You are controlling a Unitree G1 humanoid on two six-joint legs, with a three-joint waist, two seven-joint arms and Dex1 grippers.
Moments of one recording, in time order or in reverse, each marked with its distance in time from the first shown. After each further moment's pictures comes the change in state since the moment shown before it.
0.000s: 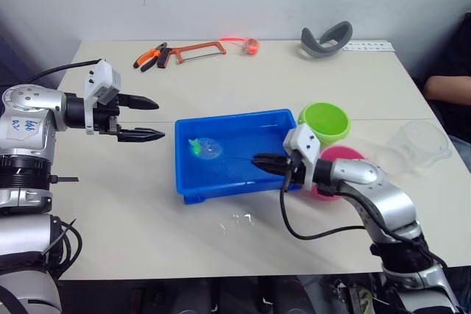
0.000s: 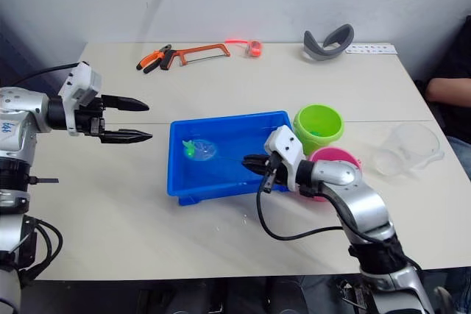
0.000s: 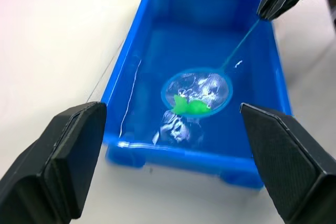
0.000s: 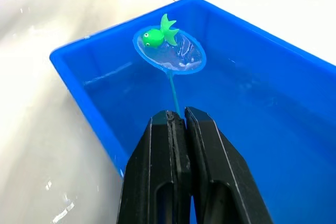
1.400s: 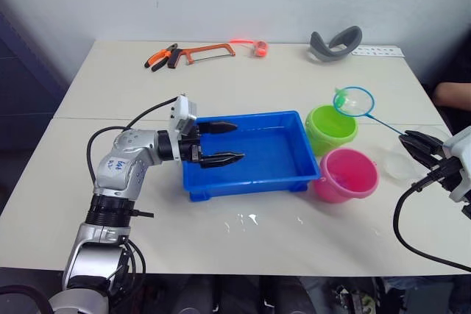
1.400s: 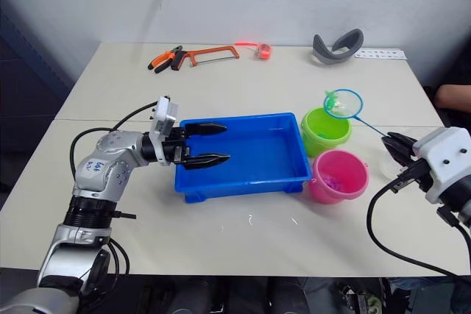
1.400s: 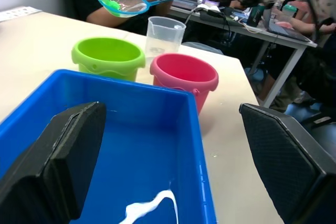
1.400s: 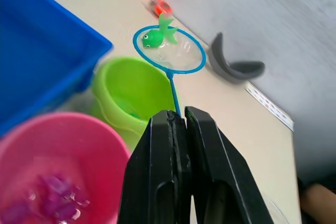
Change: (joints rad) left arm 0.243 -0.467 0.014 -0.431 -0.199 0.173 0.282; right arm 0.545 -0.322 -0.735 -0.161 -0.098 -0.336 -0.112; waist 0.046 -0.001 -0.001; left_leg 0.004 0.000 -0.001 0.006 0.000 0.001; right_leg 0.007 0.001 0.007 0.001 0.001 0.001
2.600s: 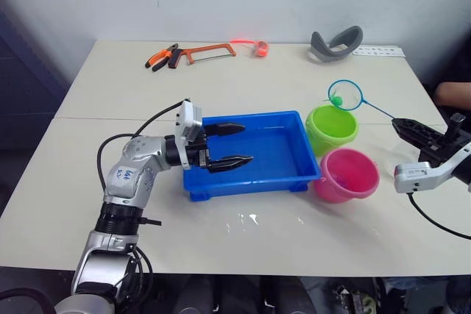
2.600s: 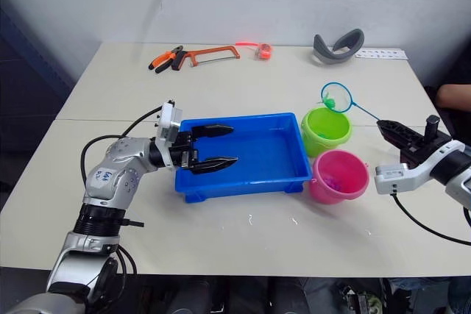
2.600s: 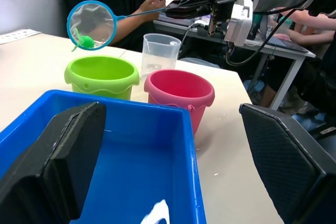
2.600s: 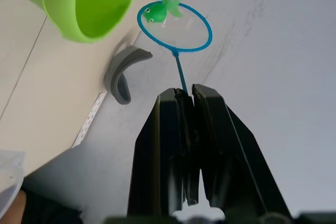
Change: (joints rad) left arm 0.044 -0.066 -0.007 -0.032 -0.014 -0.085 0.019; right arm -0.112 -0.446 0.292 0.466 -1.096 -0.927 -0.665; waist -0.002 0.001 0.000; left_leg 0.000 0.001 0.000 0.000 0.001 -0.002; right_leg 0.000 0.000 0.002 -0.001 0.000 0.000
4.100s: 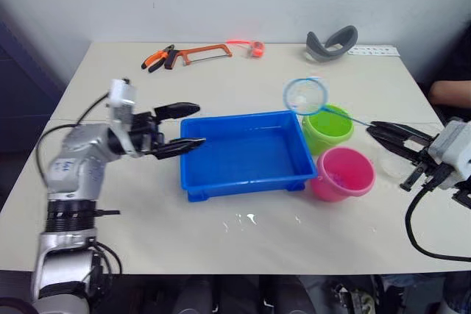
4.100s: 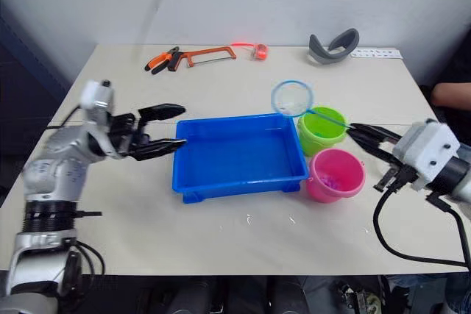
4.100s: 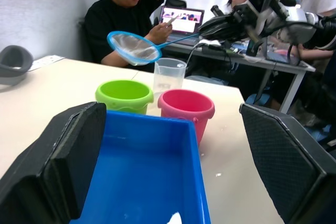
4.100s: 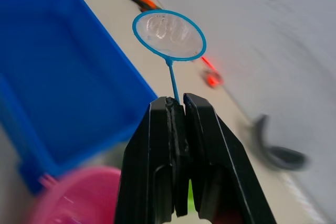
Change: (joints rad) left arm 0.014 0.308 0.216 -0.021 -0.196 0.066 -0.186; right arm 0.095 0.093 -0.039 -0.440 1.622 0.589 0.705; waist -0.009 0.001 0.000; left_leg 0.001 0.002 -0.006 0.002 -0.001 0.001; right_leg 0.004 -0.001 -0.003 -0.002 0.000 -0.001
